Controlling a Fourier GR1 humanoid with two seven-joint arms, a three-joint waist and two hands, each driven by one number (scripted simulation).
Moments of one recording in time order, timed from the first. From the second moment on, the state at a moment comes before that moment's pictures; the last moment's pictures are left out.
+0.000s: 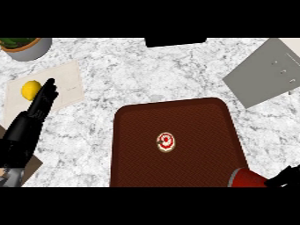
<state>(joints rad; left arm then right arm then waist) -0.08 0.59 -0.32 -1.74 0.21 0.35 0.10 0.46 -0.81 0.21 -2.24 0.09 -0.23 -0.21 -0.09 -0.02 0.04</state>
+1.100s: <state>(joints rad) -0.14 0.55 -0.35 -1.71 0.18 0.32 0.08 0.40 -0.96 -0.65 -1.97 -0.52 -0.05 -0.18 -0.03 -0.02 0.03</state>
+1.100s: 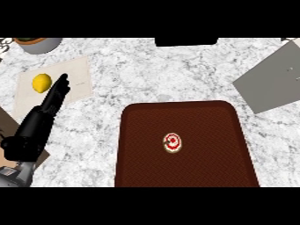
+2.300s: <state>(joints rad) -0.22 0.48 -0.39 -1.67 0.14 0.30 0.09 0.07 -1.11 -0.56 -1.60 -0.33 -0.19 -0.27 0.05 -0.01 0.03</state>
